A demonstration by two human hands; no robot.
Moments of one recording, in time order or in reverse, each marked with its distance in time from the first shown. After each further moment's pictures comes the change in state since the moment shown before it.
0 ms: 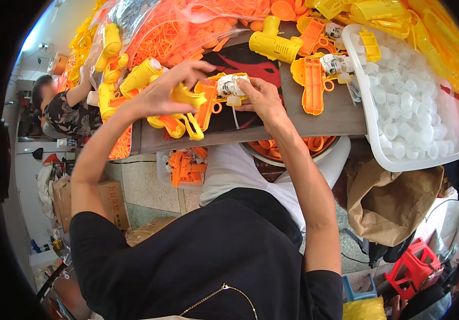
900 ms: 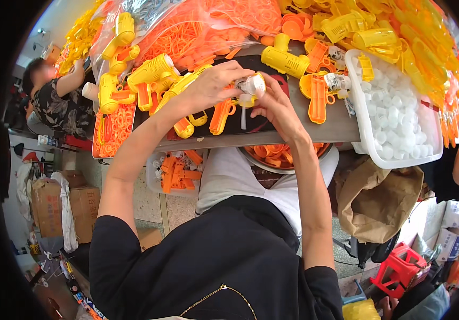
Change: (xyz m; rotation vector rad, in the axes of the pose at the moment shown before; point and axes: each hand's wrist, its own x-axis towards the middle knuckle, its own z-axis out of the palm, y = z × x) left_hand 0.031 -0.016 0.051 0.253 0.335 0.047; right_hand -0.018 -0.008 -0.001 0.157 -0.207 -0.157
